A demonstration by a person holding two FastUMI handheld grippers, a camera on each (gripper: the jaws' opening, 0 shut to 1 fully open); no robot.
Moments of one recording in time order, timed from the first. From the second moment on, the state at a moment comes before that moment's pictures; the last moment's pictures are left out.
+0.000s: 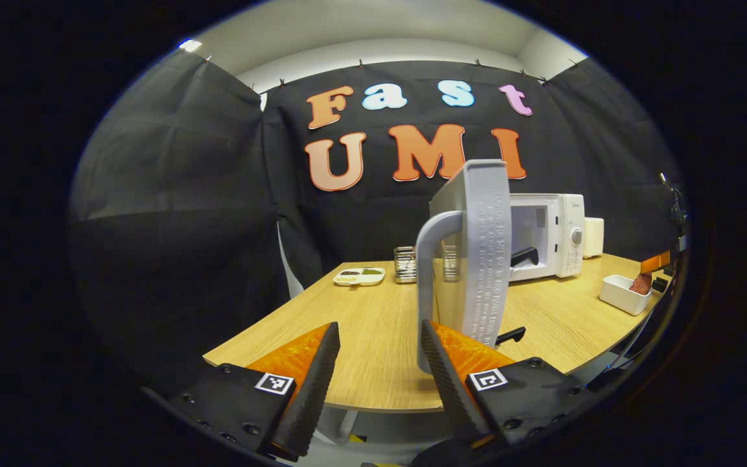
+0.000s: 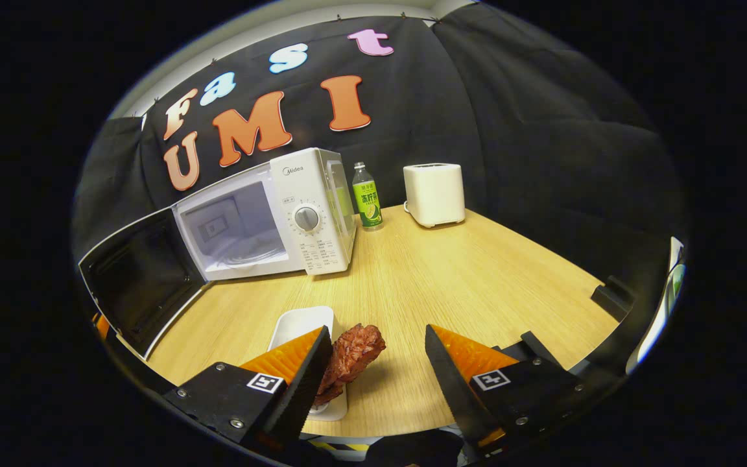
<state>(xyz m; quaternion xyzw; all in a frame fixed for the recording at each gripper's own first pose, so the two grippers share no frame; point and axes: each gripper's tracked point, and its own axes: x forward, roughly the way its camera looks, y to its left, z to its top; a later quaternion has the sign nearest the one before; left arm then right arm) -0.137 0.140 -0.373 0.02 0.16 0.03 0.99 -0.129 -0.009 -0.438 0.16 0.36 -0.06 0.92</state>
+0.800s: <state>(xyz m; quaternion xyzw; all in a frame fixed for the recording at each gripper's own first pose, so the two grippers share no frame) -0.102 0.164 -0.365 0.00 0.14 0.07 0.99 -0.112 0.029 -0.424 0.33 0.33 -0.02 0.88</state>
